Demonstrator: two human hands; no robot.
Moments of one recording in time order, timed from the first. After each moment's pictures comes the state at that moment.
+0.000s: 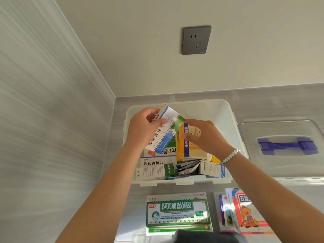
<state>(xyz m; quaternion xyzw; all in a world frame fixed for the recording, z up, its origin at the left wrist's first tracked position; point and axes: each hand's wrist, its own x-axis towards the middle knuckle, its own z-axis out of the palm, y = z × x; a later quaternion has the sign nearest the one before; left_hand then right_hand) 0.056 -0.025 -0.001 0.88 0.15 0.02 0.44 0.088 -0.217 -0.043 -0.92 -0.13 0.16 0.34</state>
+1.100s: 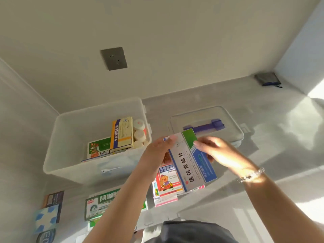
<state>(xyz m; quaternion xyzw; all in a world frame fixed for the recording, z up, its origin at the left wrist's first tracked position) -0.050 -0.277 -0.012 0.66 0.08 -0.21 0.71 -0.051 -0.473 0.004 -0.80 -0.01 0.21 0.57</state>
